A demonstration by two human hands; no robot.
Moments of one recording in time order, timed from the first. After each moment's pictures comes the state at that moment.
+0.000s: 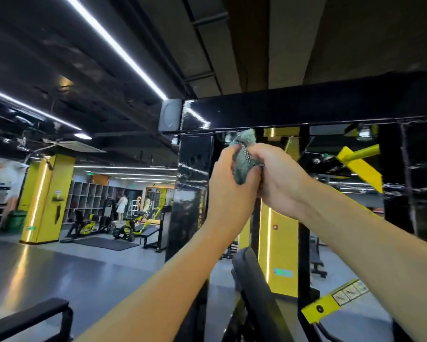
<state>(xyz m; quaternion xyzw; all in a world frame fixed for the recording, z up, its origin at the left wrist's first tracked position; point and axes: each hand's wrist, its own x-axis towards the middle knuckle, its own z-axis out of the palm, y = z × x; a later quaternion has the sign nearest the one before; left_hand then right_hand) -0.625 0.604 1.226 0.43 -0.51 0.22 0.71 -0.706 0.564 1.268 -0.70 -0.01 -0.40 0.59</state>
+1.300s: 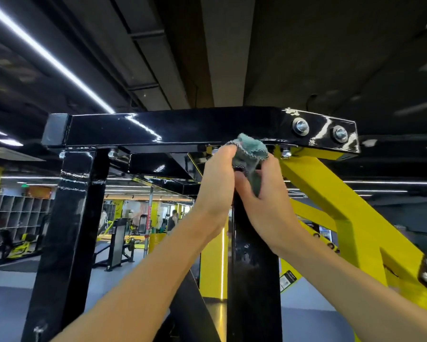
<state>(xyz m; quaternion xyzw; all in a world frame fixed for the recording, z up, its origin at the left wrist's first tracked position) -0.836 0.531 1.262 0.30 -0.61 -0.10 0.73 -0.895 0.457 1.240 -0.74 0.01 -0.66 0.16</state>
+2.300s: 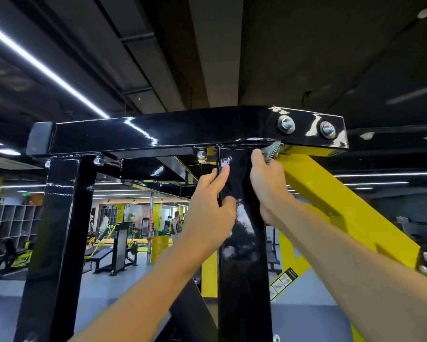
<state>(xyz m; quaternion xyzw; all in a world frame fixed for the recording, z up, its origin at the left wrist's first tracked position) -0.818 0.503 1.231 0.53 -0.60 0.19 0.57 -0.887 0.417 1.287 -0.58 0.13 -0.66 0.45</state>
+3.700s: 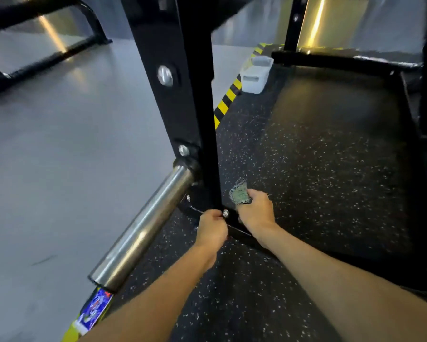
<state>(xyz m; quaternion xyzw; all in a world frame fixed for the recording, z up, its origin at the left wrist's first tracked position) -0.657 0.656 -0.010 0.78 0.01 -0.34 0.53 -0.690 0.555 -0.015 -0.76 0.42 -0.11 0.48</state>
